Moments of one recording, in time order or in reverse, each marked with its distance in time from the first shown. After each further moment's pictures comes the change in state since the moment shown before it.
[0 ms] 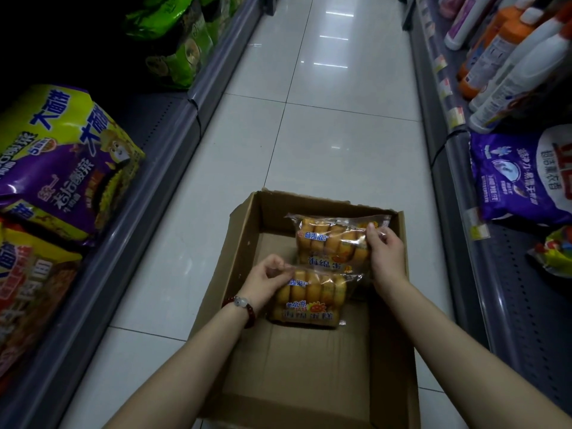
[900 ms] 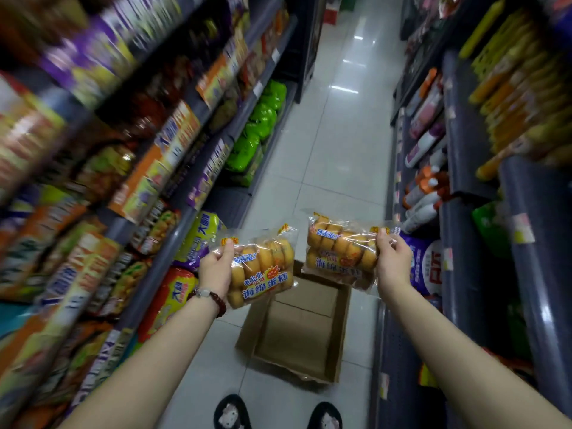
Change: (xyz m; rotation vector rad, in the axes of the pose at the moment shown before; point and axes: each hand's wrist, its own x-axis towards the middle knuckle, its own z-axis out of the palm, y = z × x) left_hand -0.326 0.411 -0.164 -0.303 0.644 -0.158; right_hand -0.213 -0.508 -0.032 -0.092 0.059 0.074
